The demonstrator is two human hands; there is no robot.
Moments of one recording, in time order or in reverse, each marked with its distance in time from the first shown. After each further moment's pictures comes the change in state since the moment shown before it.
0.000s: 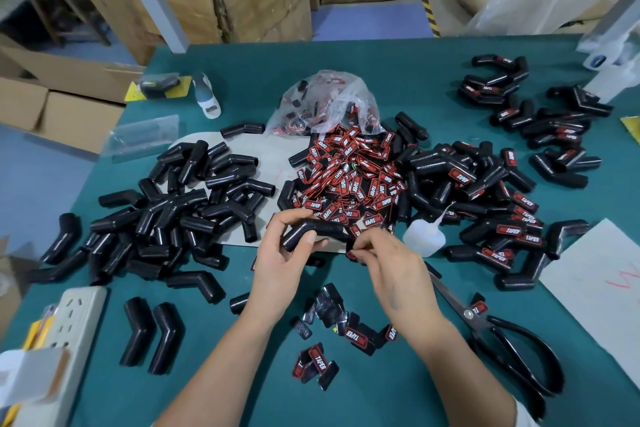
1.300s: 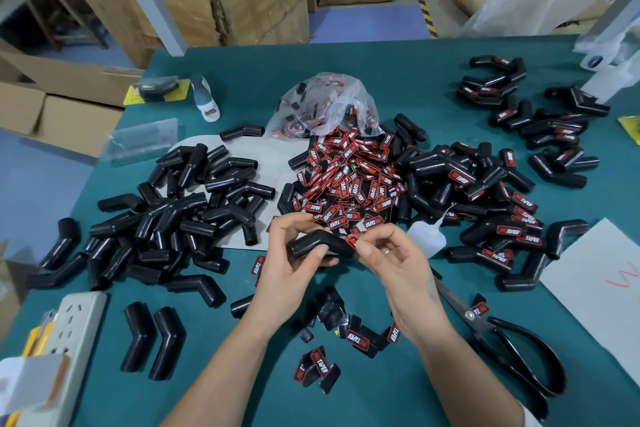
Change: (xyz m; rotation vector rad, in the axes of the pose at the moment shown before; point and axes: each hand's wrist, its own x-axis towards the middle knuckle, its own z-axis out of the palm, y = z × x) left_hand -0.007 0.014 0.004 -0.138 -0.138 0.022; right_hand -0.005 -0.017 -0.008 1.093 -0.028 0.225
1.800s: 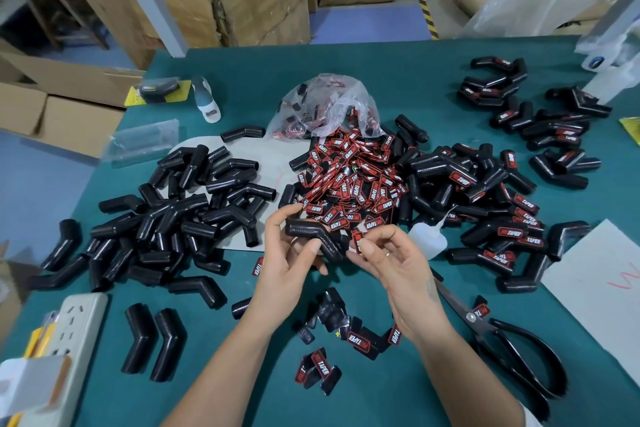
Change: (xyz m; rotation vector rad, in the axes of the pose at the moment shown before) left_hand 0.003 -0.006 -0.007 0.066 0.010 0.030; right_hand 0.004 0.006 -0.001 0.118 0.021 0.039
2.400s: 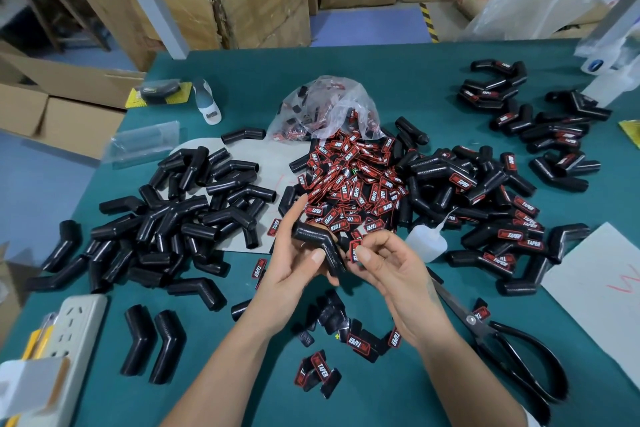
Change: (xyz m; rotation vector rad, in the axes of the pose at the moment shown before) left_hand -0.001 -0.009 -0.004 -0.118 -0.185 -0.026; right_hand -0.004 -0.005 0.000 0.005 -0.081 0.074
